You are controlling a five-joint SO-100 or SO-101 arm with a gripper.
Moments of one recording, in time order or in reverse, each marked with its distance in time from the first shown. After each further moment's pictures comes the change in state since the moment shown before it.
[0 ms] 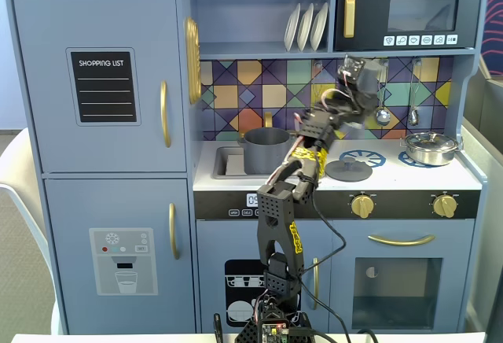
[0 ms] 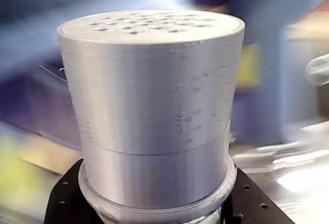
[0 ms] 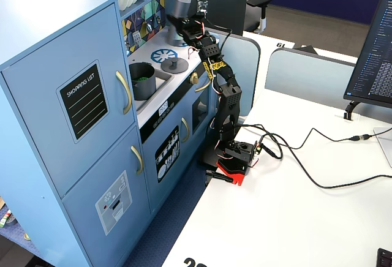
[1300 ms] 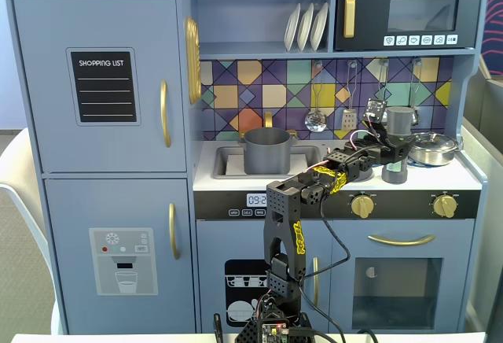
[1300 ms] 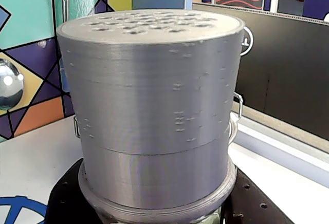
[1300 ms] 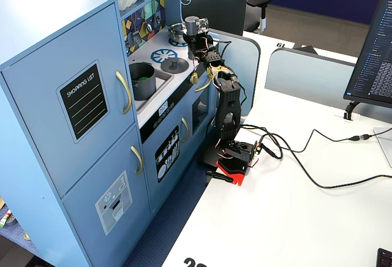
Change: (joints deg) arm 8.1 -6.9 22.9 -26.2 -8.9
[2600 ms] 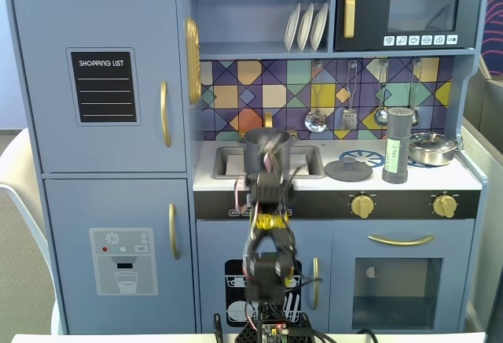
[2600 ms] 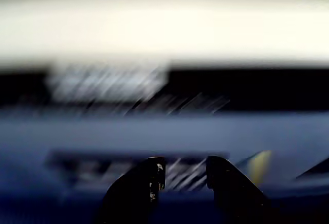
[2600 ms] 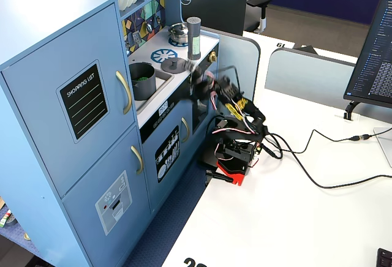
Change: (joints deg) arm -40.9 73.5 48.3 67.1 -4.2
